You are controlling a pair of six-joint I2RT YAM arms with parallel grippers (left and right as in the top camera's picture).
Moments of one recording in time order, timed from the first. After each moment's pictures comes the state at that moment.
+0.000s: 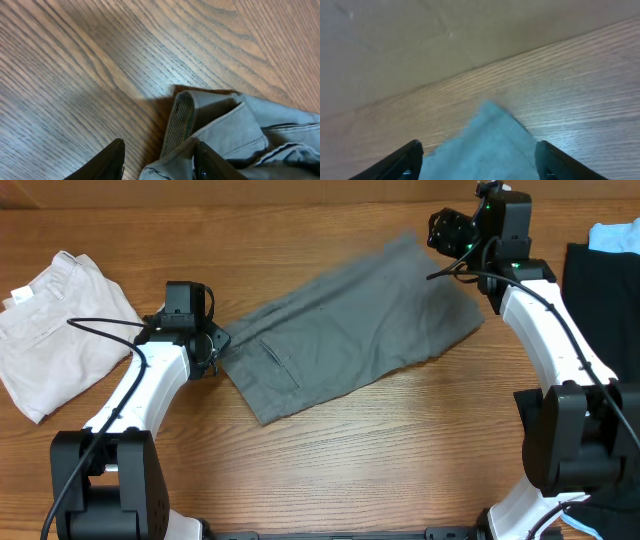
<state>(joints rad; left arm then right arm) -0.02 1.67 1.05 -0.54 -0.08 -0.90 0.04 1.87 1.49 -0.21 -0.15 0.40</state>
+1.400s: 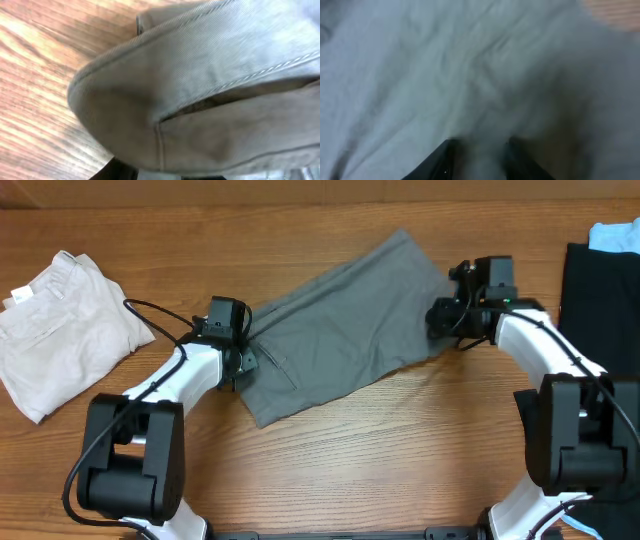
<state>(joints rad) -0.16 1.79 0.99 -0.46 -0.13 -0.62 0.00 1.88 1.21 -0.44 -0.27 0.12</state>
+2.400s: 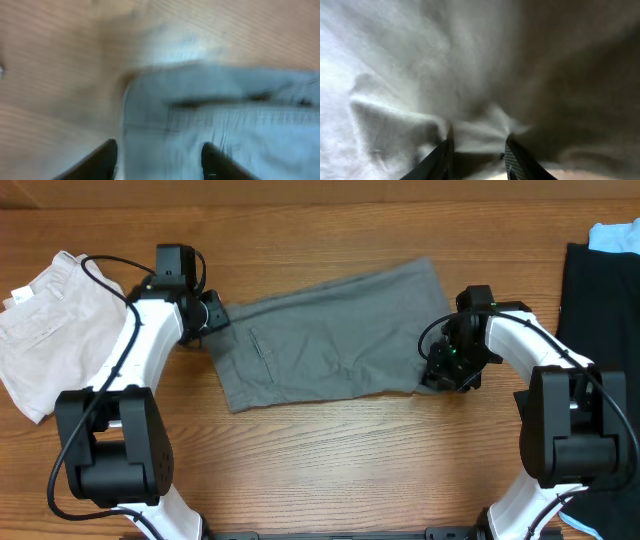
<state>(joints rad) 0.02 1.87 1.38 -0.73 0.04 -0.39 0.04 1.92 1.19 -0.93 -0.26 0.26</state>
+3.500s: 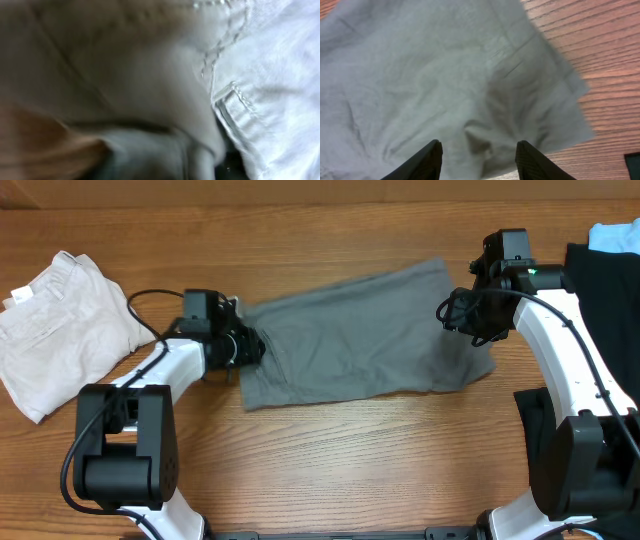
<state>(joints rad) -0.06 1.86 1.00 -0.30 0.35 -0.25 0.03 1.76 1.47 -1.01 -0.12 0.28</state>
